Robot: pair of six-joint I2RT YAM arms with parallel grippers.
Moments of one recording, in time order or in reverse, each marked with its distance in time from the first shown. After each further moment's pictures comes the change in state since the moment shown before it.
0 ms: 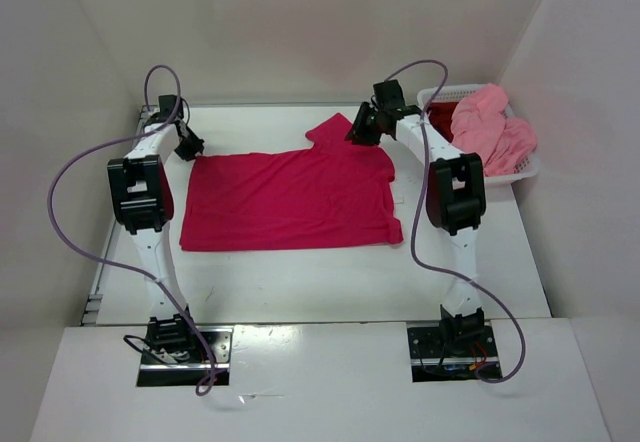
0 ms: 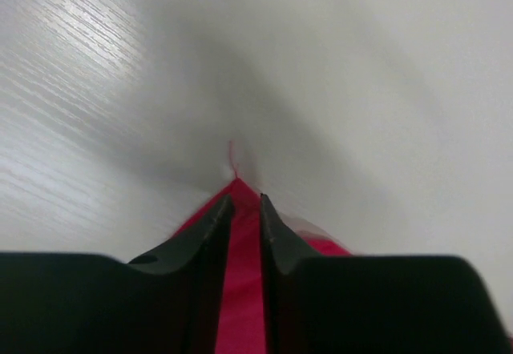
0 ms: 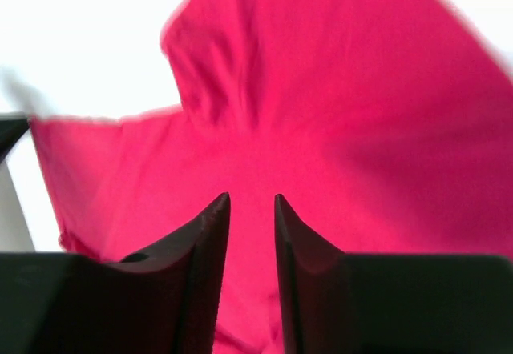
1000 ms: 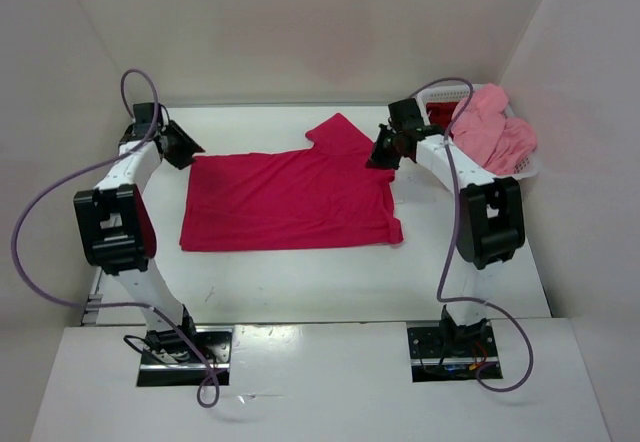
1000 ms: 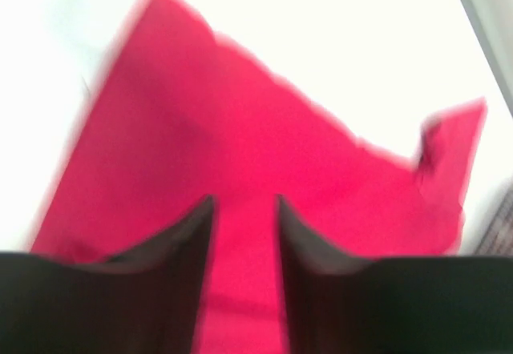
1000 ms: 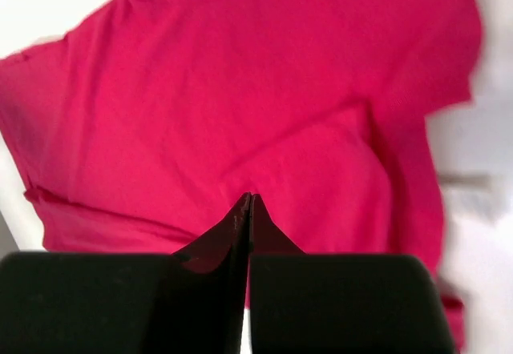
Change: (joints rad) left arm 0.036 -0.542 -0.517 0.100 0.299 -0.042; right arm 0.000 -0.434 -0.466 -0.060 0.113 0.014
